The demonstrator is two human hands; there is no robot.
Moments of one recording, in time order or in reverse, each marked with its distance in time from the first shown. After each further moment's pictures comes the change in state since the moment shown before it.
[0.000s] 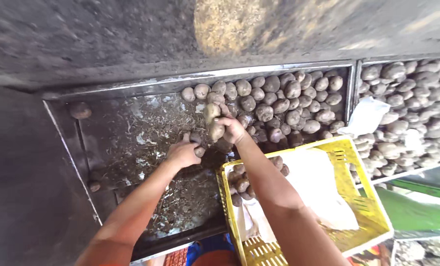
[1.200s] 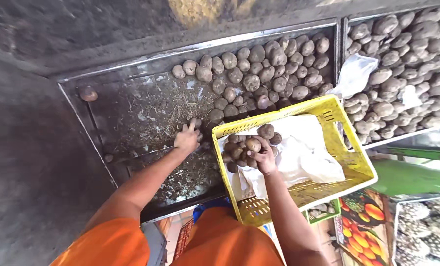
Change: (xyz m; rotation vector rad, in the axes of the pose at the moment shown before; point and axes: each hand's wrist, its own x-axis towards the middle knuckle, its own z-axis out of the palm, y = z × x) left_hand -0.050 0.038 0.075 0.260 0.174 0.077; right_hand -0.279 0.107 -0.058 -0.113 0.345 -0.436
